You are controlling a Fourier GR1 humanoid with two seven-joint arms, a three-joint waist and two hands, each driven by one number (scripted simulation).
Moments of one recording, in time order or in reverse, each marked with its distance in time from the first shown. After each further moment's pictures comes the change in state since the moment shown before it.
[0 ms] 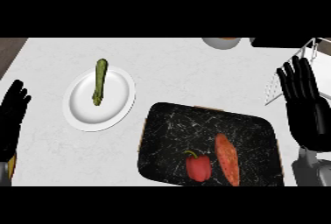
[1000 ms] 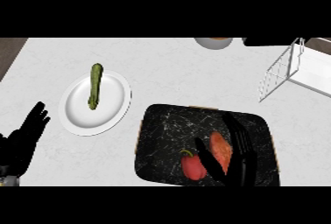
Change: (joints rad) left arm 0.080 -0.047 -0.021 0.128 0.078 -0.135 -0.048; right arm 0.263 0.246 0.461 0.085 1.156 -0.829 0.232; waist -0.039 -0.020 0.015
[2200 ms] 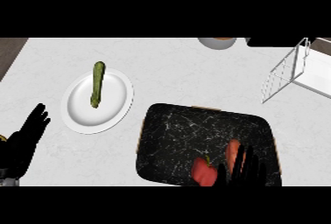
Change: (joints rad) left arm 0.011 0.000 0.006 0.013 0.006 -0.036 -0.038; right arm 0.269 0.031 0.123 -0.135 0.875 0.706 0.820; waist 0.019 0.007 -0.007
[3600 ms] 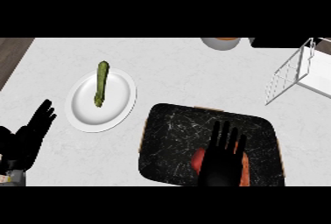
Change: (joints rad) left arm -0.066 -0.034 0.019 0.088 -0.029 -0.045 -0.021; right arm -0.411 -0.019 0.133 0.007 -0.187 0.502 0.257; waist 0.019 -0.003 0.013
